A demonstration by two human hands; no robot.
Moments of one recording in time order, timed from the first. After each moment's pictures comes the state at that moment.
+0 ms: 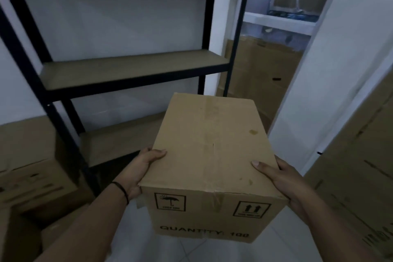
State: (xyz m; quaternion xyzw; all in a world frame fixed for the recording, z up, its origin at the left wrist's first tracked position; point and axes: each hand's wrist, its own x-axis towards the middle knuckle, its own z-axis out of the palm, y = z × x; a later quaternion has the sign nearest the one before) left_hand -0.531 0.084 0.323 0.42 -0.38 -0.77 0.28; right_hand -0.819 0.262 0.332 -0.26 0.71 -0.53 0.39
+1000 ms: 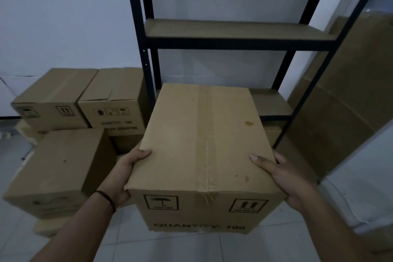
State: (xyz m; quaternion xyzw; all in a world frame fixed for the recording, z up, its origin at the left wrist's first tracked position) left_hand -0.380 0.177 0.226 0.42 -0.28 -0.73 0.45; right_hand -0.724 0.194 0.240 -0.38 0.60 -0.41 0.56
